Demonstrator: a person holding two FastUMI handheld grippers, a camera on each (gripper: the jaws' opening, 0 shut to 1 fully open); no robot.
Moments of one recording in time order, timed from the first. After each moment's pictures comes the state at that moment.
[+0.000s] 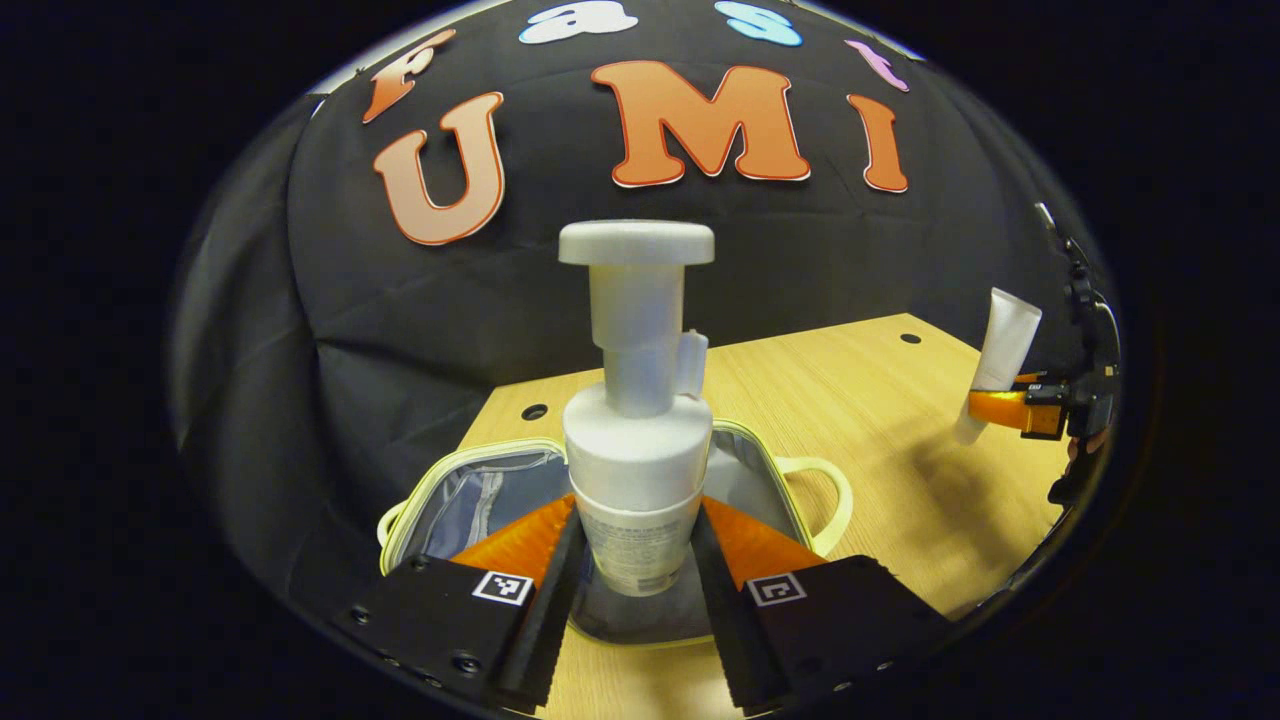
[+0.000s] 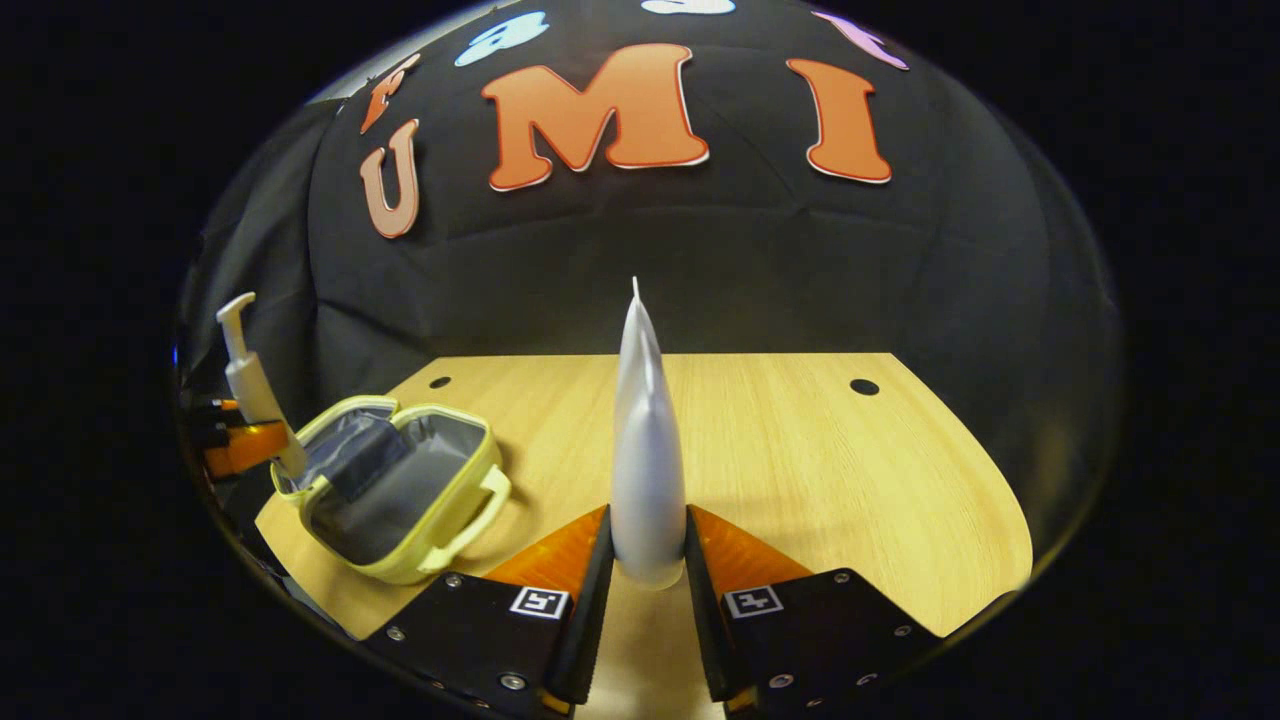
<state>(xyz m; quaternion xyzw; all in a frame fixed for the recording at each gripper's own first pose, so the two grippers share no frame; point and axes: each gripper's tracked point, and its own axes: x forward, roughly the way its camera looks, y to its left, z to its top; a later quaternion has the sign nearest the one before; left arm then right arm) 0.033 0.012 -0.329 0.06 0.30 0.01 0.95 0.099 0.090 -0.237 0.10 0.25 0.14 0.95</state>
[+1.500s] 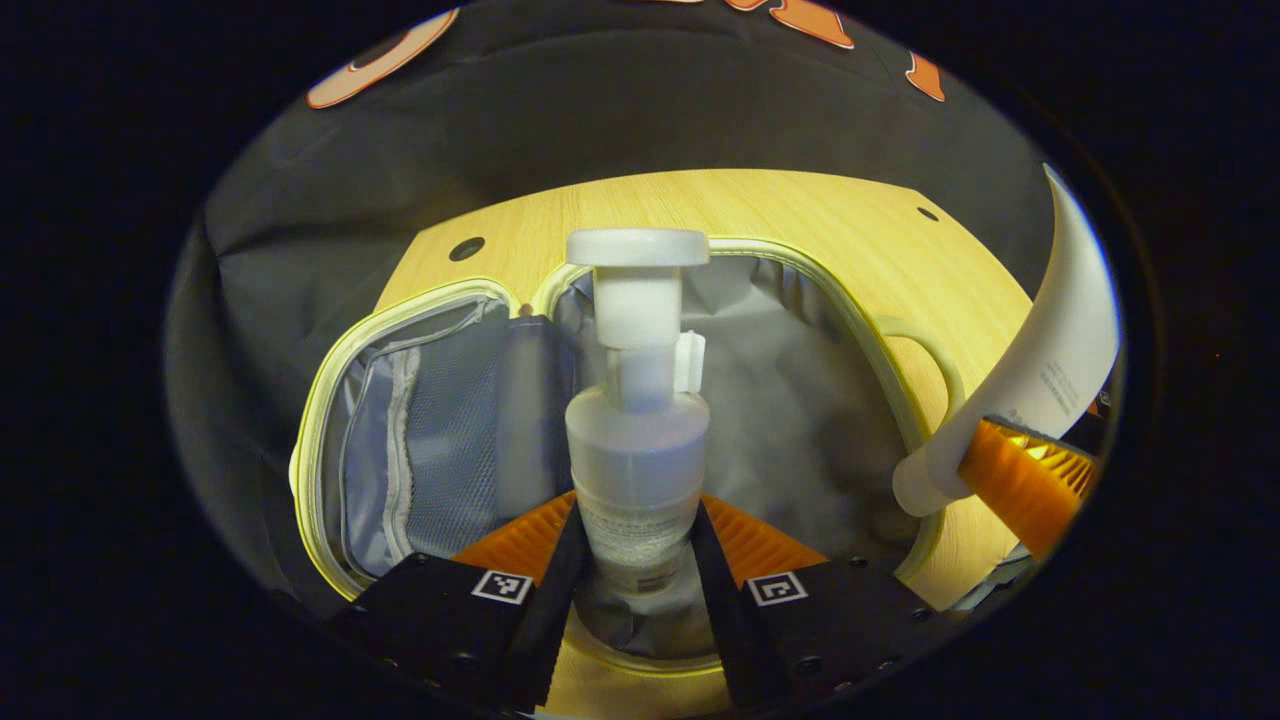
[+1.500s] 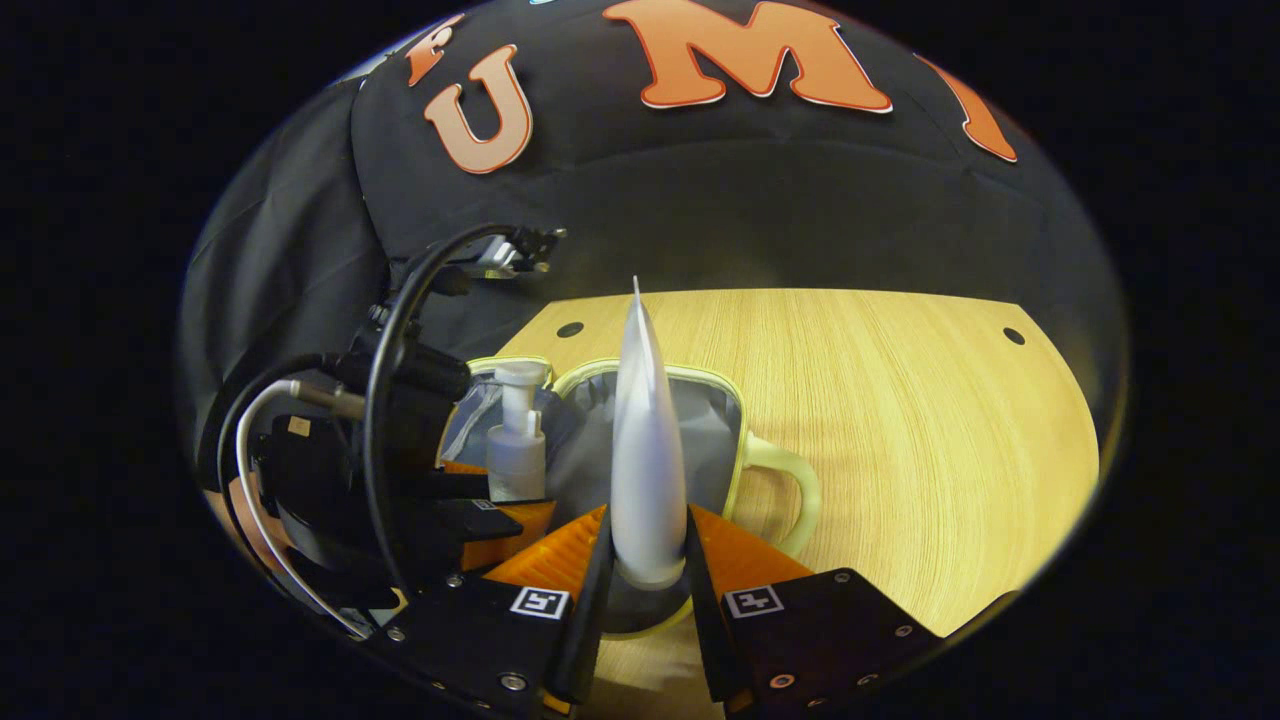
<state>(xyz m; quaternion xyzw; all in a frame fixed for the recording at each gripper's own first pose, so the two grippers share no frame) 0.049 0.047 -0.480 0.04 0.55 -0.04 0.83 0.062 0.308 -0.233 0.11 0.35 0.23 0.90</state>
